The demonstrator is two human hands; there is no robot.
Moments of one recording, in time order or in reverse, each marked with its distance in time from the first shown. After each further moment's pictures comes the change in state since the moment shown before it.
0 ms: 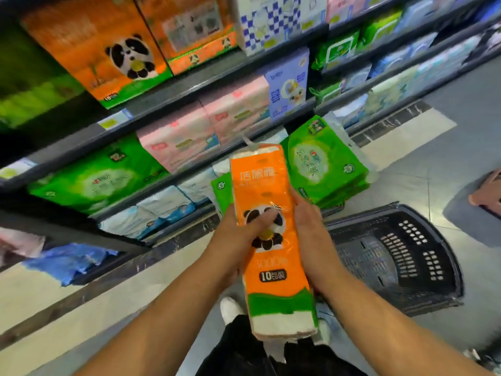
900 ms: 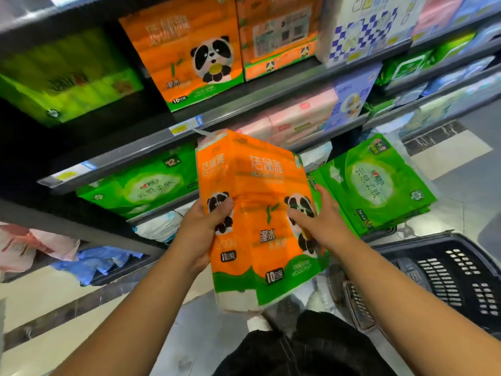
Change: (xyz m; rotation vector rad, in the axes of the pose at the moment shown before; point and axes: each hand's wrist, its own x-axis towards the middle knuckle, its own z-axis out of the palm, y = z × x) left_hand 0.056 0.053 -0.269 -0.305 0.101 0.068; right_hand 0.126 -0.016 0.177 -0.514 -0.002 0.181
